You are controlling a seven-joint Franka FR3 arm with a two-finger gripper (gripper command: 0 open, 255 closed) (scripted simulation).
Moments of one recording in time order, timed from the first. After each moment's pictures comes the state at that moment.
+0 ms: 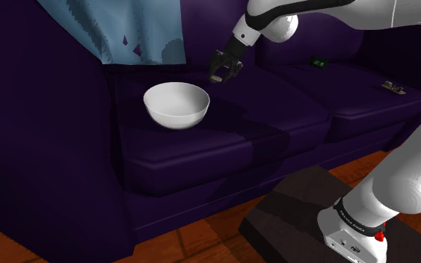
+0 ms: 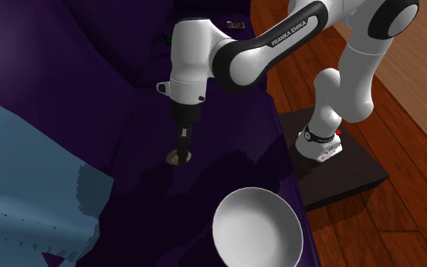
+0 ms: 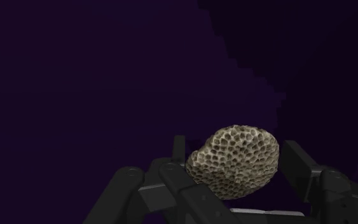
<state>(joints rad) -0.07 0.04 0.13 -1.91 0.42 2.20 0.12</state>
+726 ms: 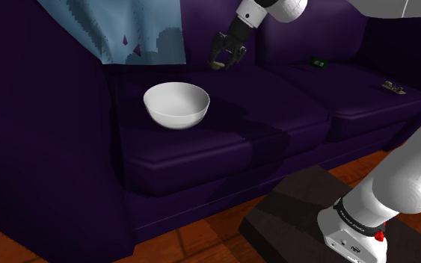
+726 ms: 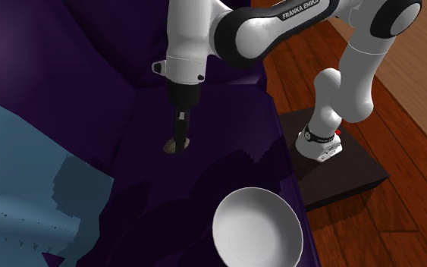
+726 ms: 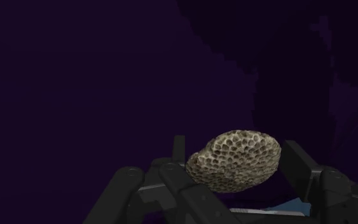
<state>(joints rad) -0.08 0.02 0.13 -1.80 0.39 2.07 0.18</state>
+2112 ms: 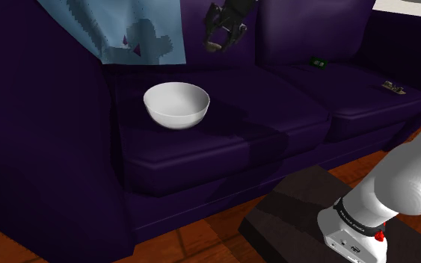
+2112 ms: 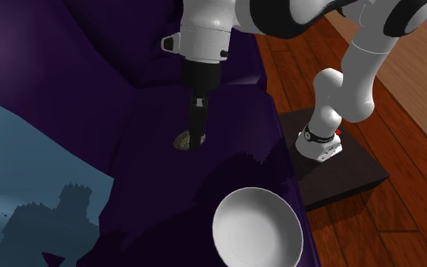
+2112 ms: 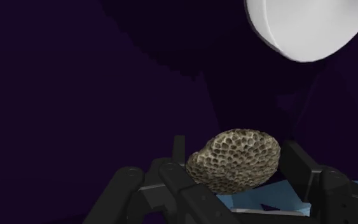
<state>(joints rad) -0.03 -0.04 0.18 -1.67 0.34 1.93 0.34</state>
